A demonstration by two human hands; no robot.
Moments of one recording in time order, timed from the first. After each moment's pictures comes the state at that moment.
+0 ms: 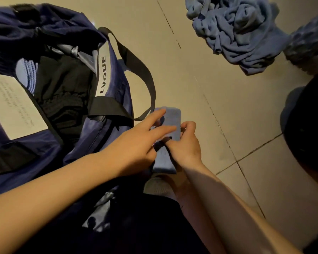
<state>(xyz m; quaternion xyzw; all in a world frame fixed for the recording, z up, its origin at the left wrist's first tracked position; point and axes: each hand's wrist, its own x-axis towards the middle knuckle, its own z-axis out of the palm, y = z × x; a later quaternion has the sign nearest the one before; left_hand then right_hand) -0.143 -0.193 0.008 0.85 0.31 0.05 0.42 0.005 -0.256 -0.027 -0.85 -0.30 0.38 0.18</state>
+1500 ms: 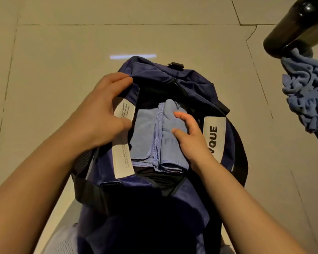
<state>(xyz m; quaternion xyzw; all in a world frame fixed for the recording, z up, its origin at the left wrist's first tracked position) -0.386 -0.048 0.074 0.69 0.59 0.22 0.35 -0.179 -0.076 -0.009 -0.64 -0.42 0.55 0.32</state>
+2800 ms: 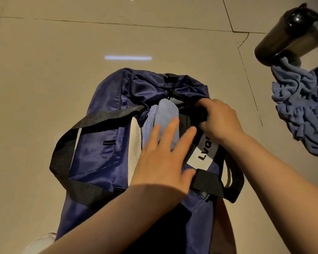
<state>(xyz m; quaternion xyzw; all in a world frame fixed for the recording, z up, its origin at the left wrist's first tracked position) -0.269 -0.115 0.048 0.75 0.56 0.05 0.36 -0.098 -0.012 0.018 -0.69 -0.71 0.14 -0.05</state>
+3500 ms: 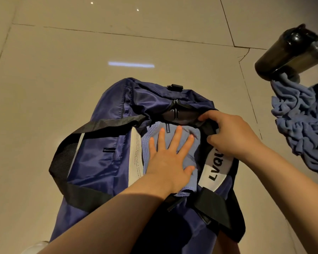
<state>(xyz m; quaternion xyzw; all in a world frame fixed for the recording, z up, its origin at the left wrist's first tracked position) -0.236 -0.081 -0.022 0.77 0.56 -0.08 0.28 -0.089 -0.017 0.055 -0.67 -0.71 0.23 -0.03</state>
